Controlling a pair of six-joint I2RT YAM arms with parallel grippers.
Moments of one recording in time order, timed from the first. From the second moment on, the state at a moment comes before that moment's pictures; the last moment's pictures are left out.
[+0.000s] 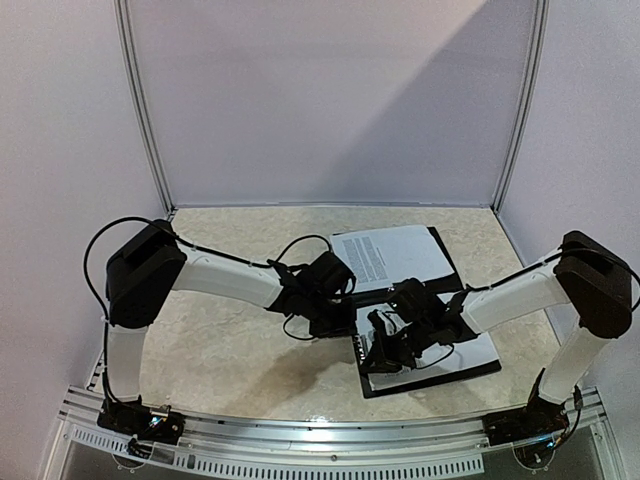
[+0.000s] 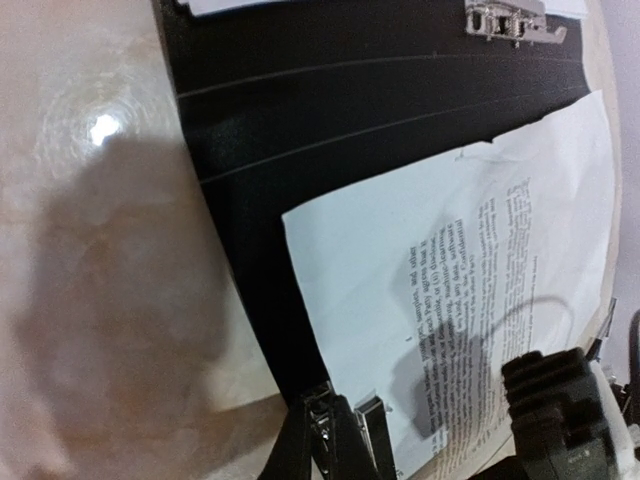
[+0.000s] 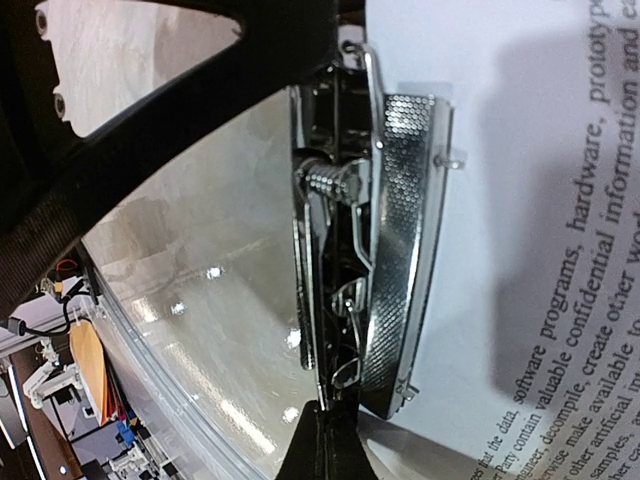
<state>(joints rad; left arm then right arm) -1.00 2.11 1.34 -0.22 0.12 -0.95 0.93 1.71 0.72 -0.04 -0.43 0.95</state>
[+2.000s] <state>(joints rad) -0.94 2.07 1.46 -0.48 -0.12 -0.70 0.71 1.20 0.73 -0.49 -0.35 0.78</state>
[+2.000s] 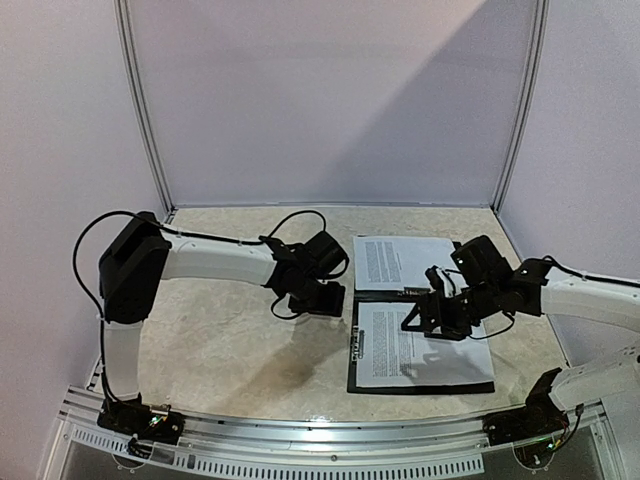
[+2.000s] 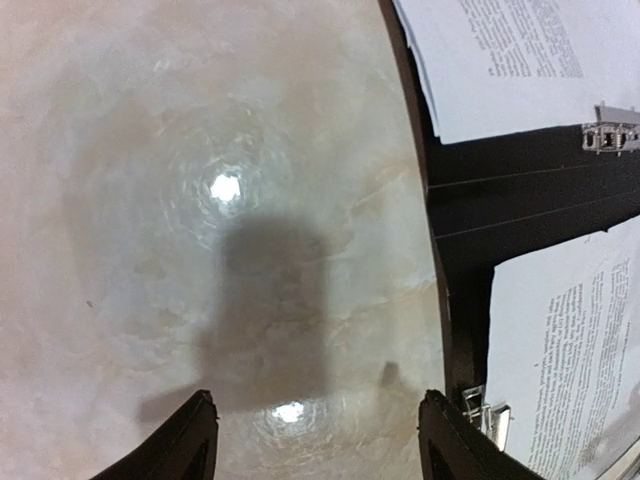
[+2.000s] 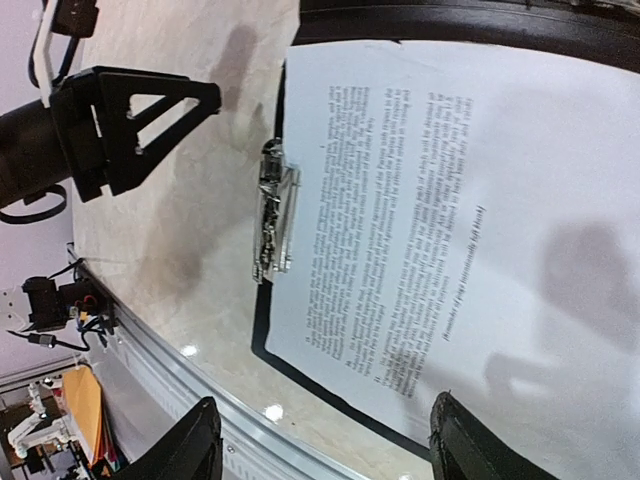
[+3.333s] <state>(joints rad) -0.94 1.84 1.24 -0.32 0.07 -0.49 0.22 0.90 0.31 -0.45 -0.30 0.65</state>
